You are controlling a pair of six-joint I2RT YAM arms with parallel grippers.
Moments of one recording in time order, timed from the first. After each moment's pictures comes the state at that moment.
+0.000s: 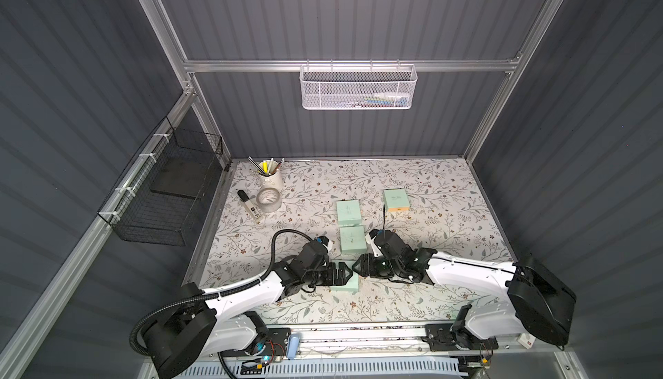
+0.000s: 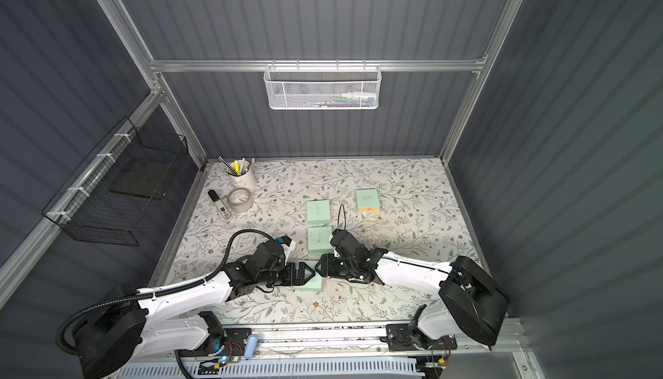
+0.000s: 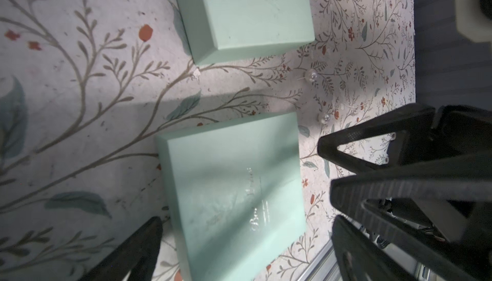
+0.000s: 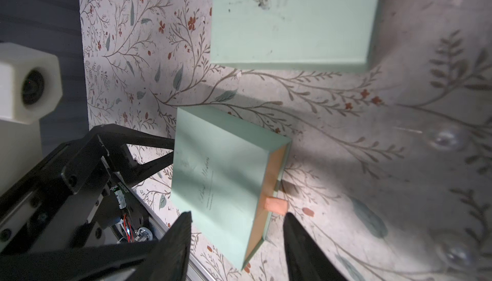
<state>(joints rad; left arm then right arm) -0.86 1.21 0.46 -0.10 0.25 -0.80 0.88 1.40 0.65 -0.11 -0.24 0.89</state>
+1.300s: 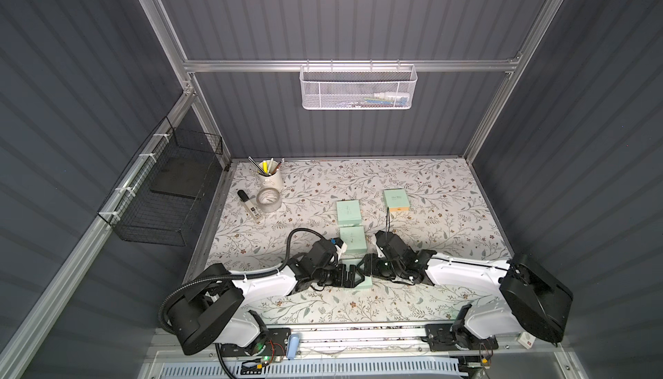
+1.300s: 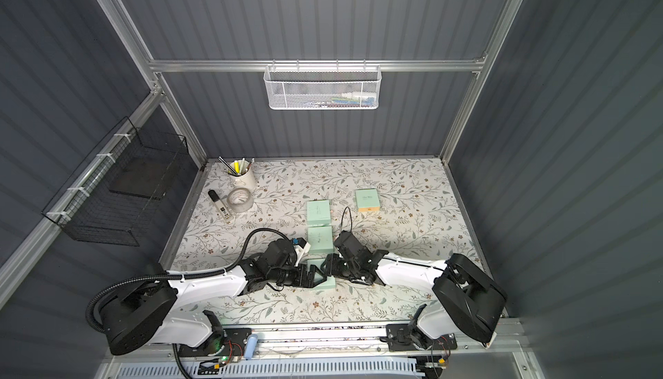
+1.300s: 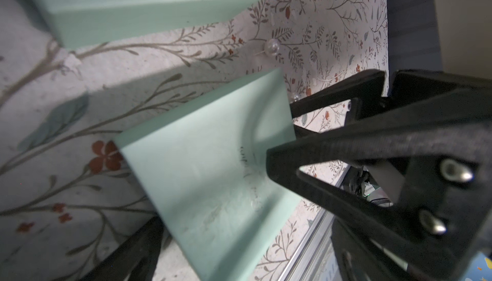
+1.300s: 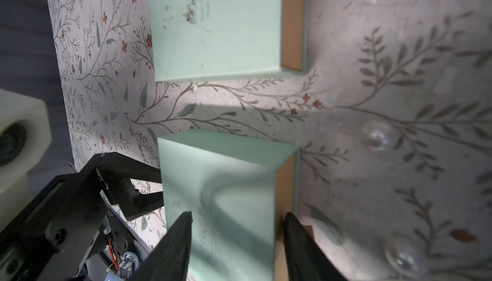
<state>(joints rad) -0.89 1.40 0.51 0.08 0.40 -0.76 0.85 1.41 0.59 -0.08 -0.20 0.94</state>
